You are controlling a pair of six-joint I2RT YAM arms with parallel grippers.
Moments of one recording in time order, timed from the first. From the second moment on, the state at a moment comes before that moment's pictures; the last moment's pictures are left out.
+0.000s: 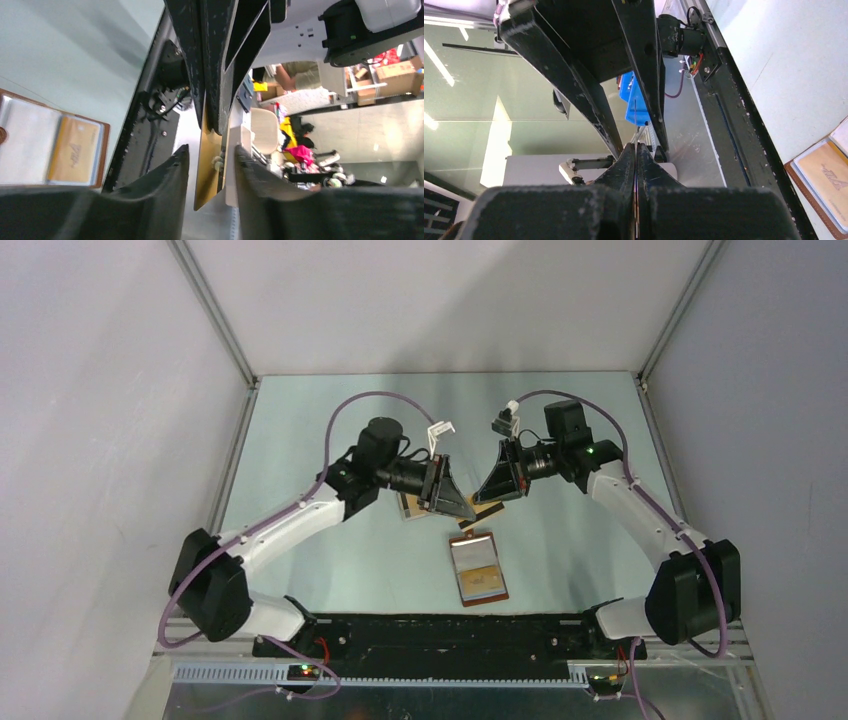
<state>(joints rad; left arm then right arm) -0.67 1.37 1.04 -0.03 0.98 -0.76 0.34 1.37 1.12 -0.50 -1.33 0.54</state>
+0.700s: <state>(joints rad) -0.71 1.18 0.96 0.05 0.53 -0.93 0.26 1.11 1.07 -0.35 -0.98 0.73</state>
